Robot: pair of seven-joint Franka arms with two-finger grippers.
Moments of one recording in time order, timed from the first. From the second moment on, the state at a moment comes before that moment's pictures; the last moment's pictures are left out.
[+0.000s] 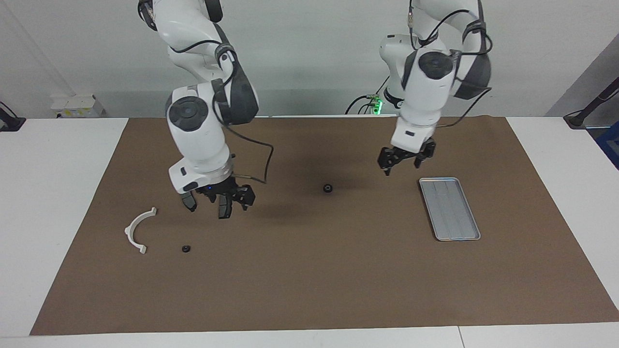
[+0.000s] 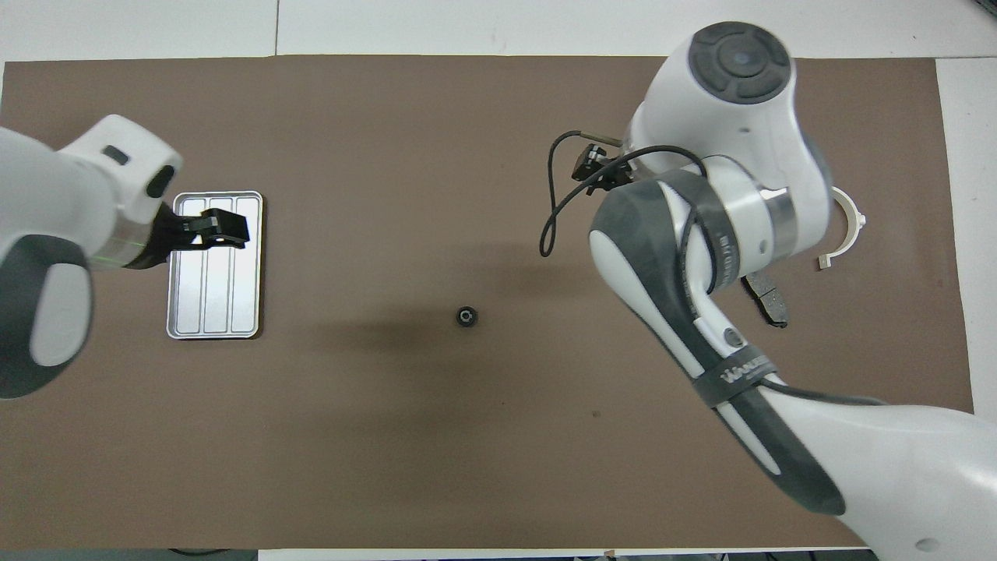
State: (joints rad) left arm -0.48 0.13 -0.05 -1.86 0.07 2.01 -0.71; right arm 0.10 0.41 0.04 -1.48 -0.01 1.86 0.42
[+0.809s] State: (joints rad) left arm -0.61 0.25 -0.05 -2.01 -0.02 2.29 -0.88; right arm -0.05 0.54 0.04 -1.63 -0.09 2.19 0.40
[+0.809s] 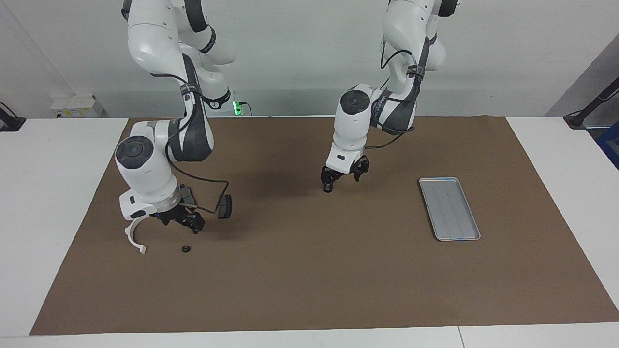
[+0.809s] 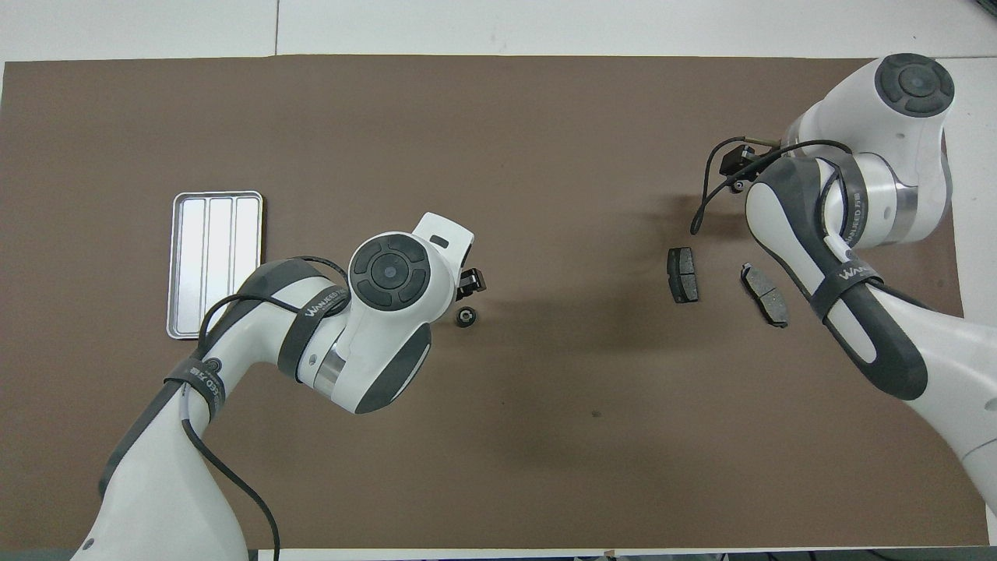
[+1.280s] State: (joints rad) left arm -0.66 0.28 -0.05 -2.03 -0.06 2.37 -0.90; right arm -0.04 0.56 0.05 -1.63 -0.09 2.22 0.42
